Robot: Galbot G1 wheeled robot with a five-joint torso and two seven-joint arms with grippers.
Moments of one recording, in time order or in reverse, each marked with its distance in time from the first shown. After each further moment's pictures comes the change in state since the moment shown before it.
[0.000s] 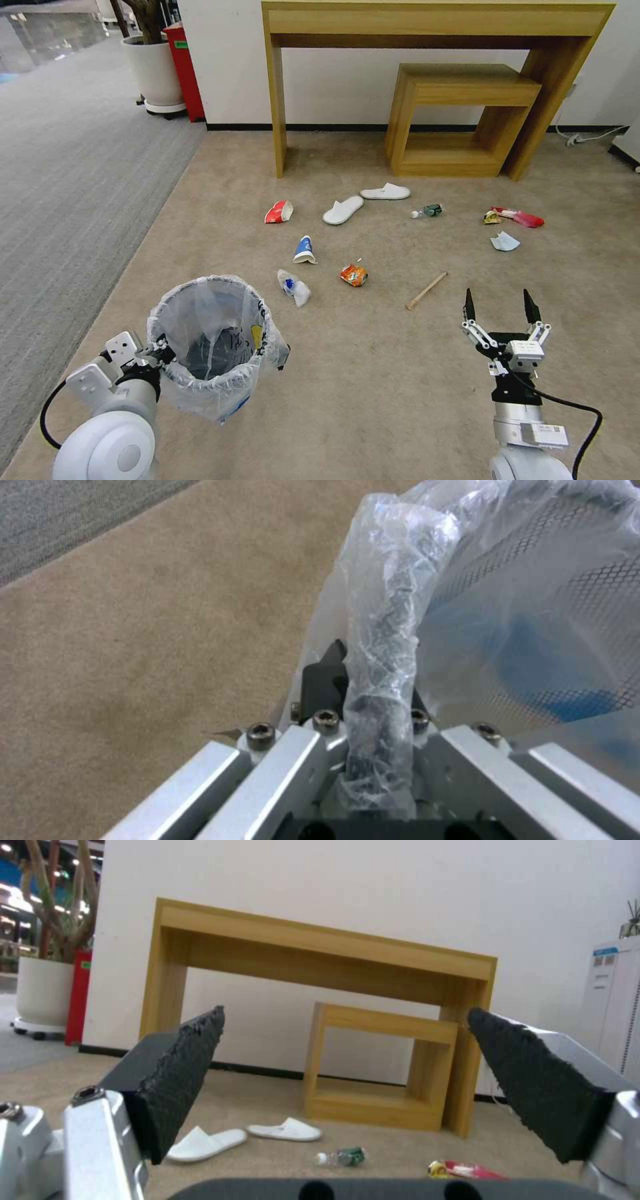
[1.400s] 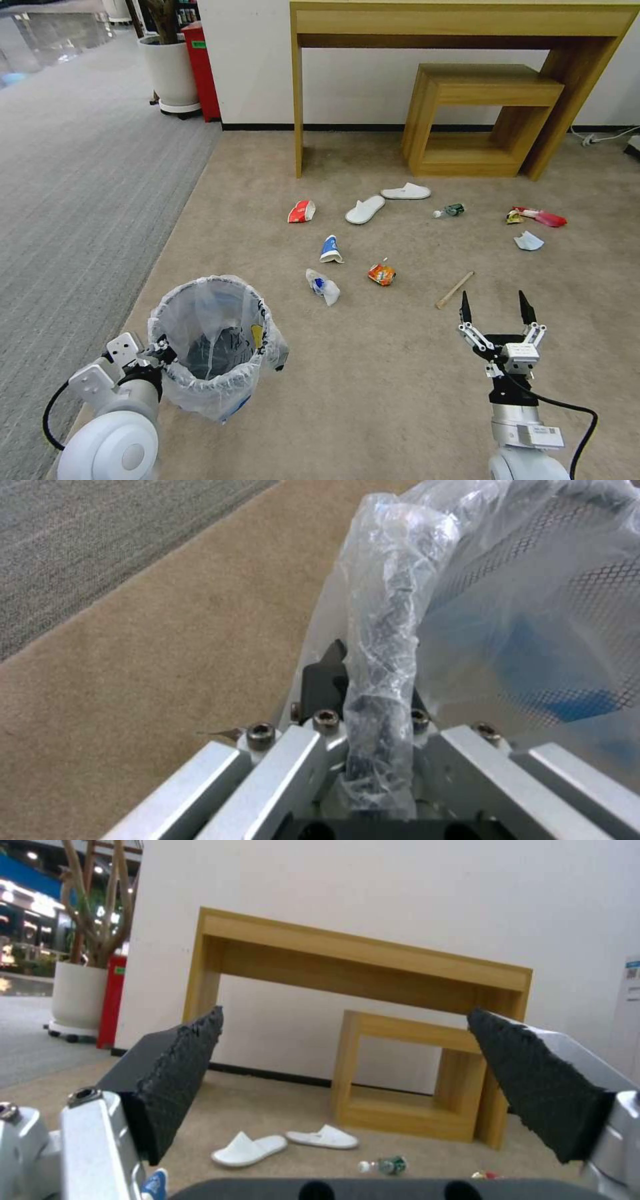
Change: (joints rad) left arm -0.008 -0.020 0.007 0.016 0.017 -0.007 0.004; right arm 0.014 0.001 0.001 -0.040 -0.002 0.046 -0.032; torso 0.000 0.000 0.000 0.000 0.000
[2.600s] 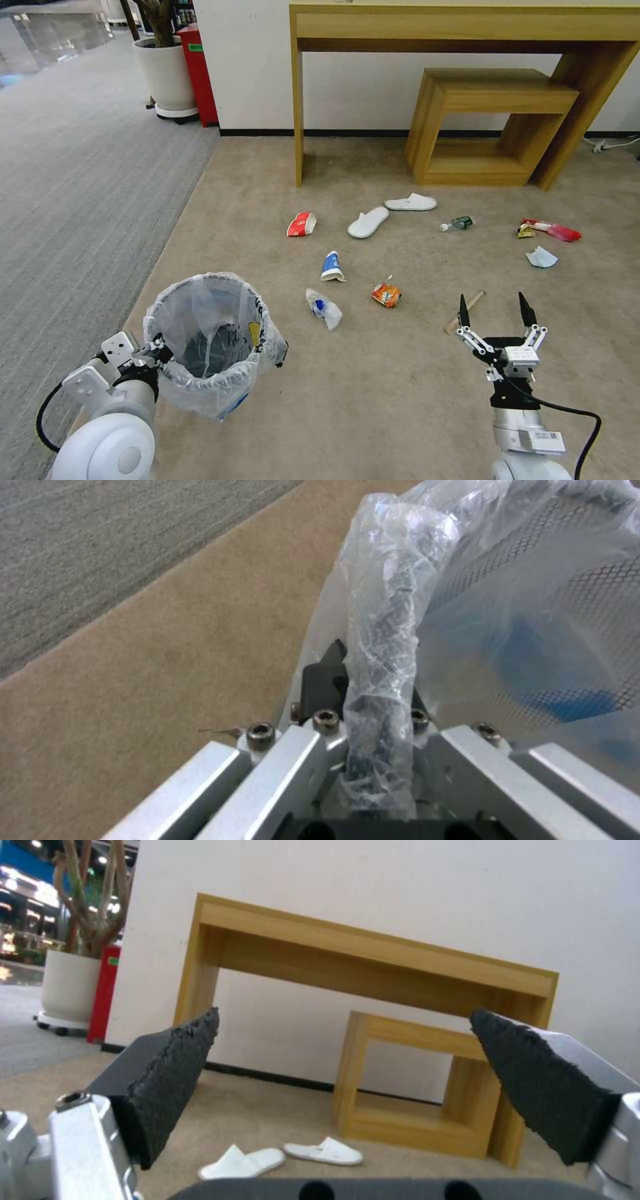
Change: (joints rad) left arm 0.017 0.000 -0.015 -0.025 0.007 -0.009 0.005; right arm -0.022 0.002 0.007 0.021 -0.028 -0.004 -0.001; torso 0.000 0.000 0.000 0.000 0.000
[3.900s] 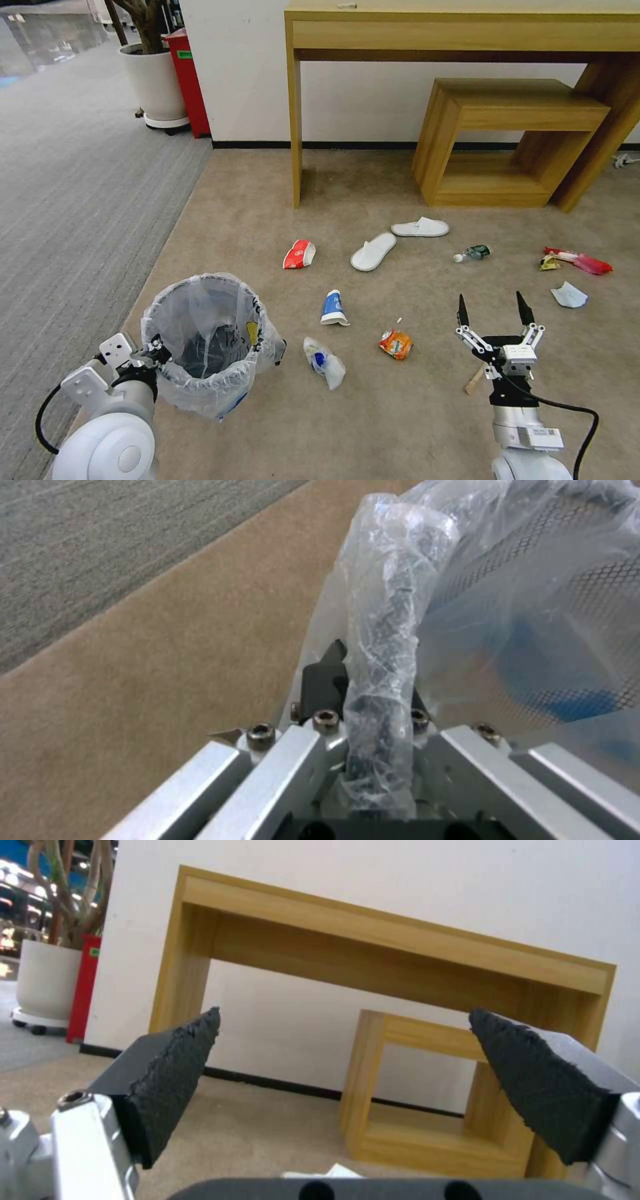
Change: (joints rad) left arm -0.009 -0.018 -0.005 0.014 0.003 0.000 -0.004; right arm 0.018 -0.017 -0.003 -0.027 0.004 0.003 0.001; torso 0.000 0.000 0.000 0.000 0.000
